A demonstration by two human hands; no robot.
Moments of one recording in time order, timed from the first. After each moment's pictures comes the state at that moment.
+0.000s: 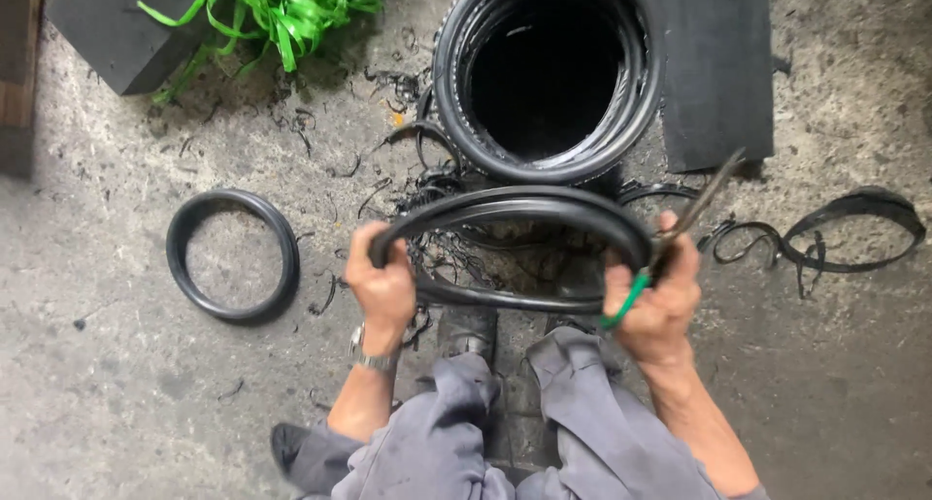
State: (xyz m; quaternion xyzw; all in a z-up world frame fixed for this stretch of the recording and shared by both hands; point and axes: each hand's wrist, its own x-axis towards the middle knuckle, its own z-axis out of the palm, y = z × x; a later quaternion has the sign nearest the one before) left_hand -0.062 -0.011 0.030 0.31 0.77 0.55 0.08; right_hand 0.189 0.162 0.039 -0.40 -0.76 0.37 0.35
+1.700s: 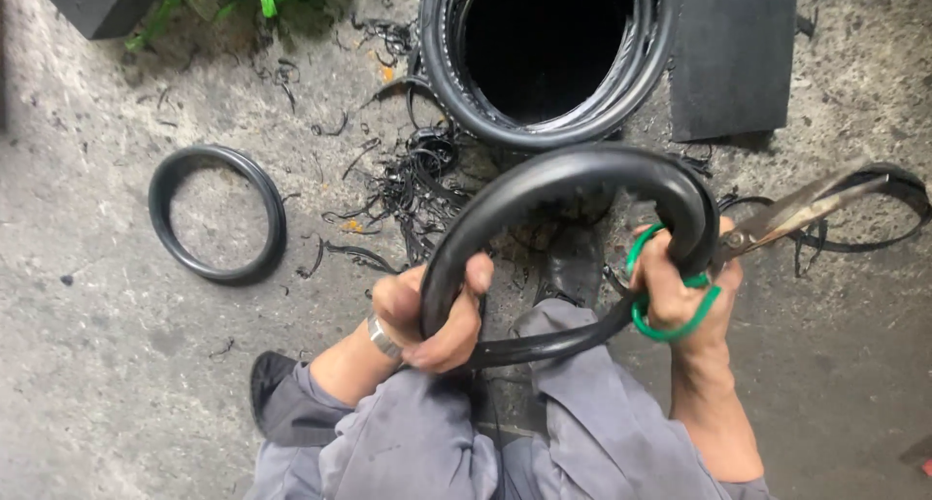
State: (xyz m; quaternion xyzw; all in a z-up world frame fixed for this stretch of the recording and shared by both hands) left_hand -0.025 0.020 0.108 0.09 -0.11 0.60 0.79; right_hand 0.213 0.185 0.081 -0.36 -0.60 0.64 0.32
